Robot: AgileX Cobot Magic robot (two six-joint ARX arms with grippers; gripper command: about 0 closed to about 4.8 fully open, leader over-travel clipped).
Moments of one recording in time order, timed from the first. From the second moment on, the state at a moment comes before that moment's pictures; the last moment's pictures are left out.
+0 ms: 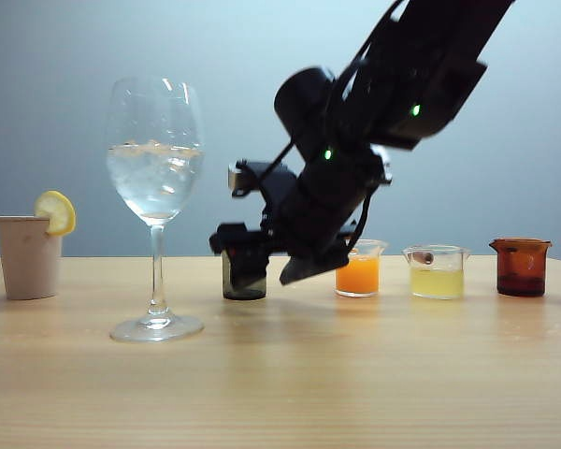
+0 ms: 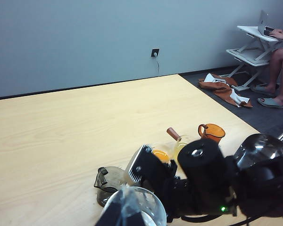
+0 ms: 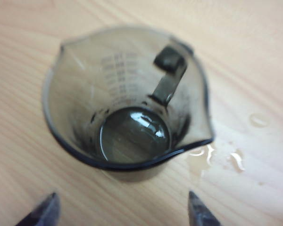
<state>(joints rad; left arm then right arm) -0.35 0.71 0.85 -0.26 0.29 -0.08 0.68 1.98 1.16 0.19 0.05 0.01</state>
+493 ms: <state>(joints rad) -0.35 0.71 0.85 -0.26 0.29 -0.08 0.68 1.59 1.16 -0.25 0.04 0.01</state>
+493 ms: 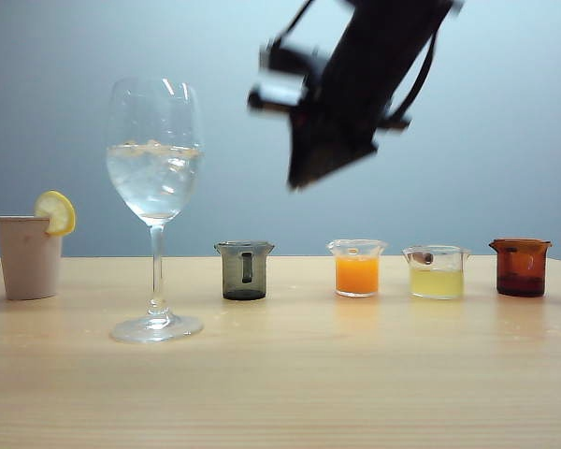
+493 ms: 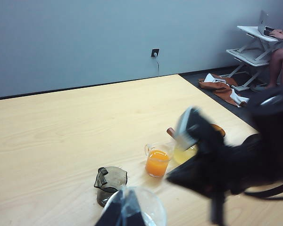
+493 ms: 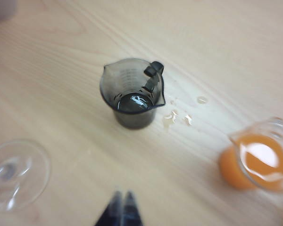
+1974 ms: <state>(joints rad) -0.35 0.23 0.37 -0.22 0.22 -0.02 0.70 0.55 0.53 -0.16 -0.07 -0.04</state>
